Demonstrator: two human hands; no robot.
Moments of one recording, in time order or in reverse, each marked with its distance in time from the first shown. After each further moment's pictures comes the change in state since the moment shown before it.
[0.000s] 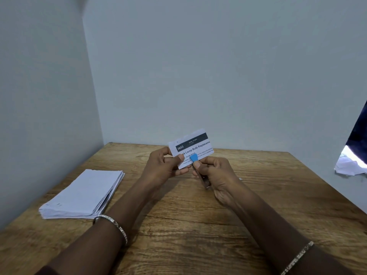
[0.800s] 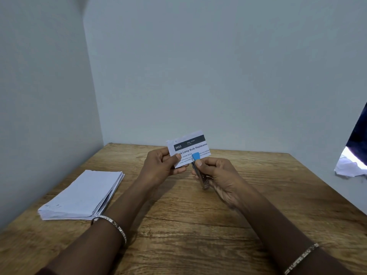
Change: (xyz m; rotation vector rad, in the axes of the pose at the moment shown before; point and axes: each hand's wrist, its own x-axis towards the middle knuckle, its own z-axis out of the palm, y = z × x) left_hand 0.007 -0.003 -0.008 0.039 -0.022 0.054; right_hand -0.004 -0.009 -0.012 0.022 -0.124 0.031
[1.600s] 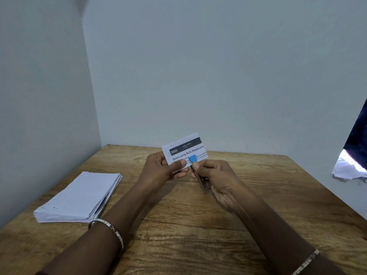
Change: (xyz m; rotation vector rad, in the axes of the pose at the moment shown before) left_hand -0.004 -0.001 0.004 -0.077 -0.019 -0.017; right_hand -0.001 -0.002 0.008 -0.016 0.069 0.006
